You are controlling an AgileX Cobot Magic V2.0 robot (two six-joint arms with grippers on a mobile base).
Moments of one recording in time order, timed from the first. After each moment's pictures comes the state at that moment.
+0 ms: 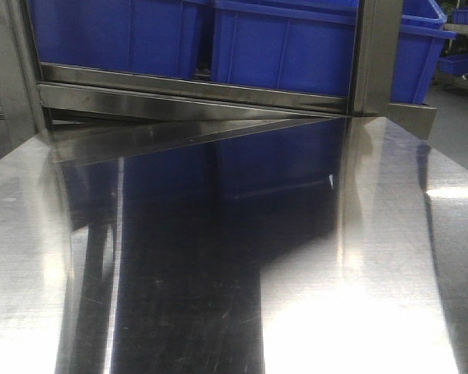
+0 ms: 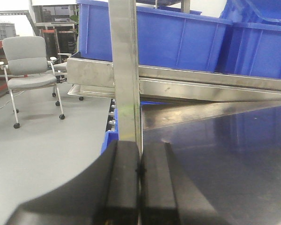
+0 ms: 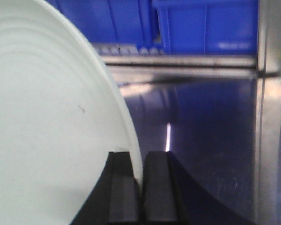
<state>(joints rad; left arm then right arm) -0.01 0.00 0.01 0.00 0.05 0.03 0.36 0.54 -0.76 0.20 0.46 0.14</state>
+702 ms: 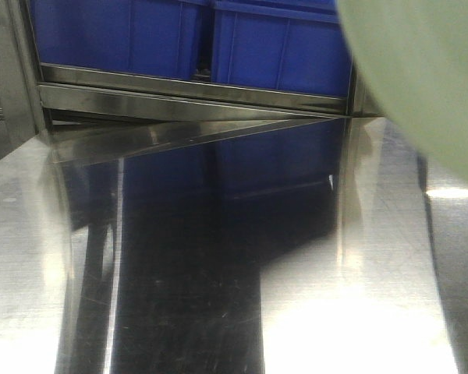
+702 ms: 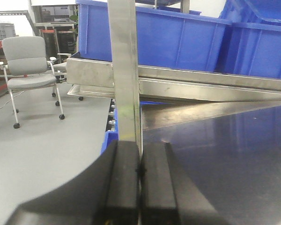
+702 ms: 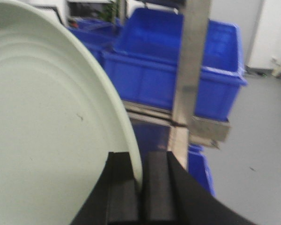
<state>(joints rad) -0.01 0.00 0.01 0.00 0.05 0.03 0.27 -0.01 -0.35 -0.13 0.40 0.13</state>
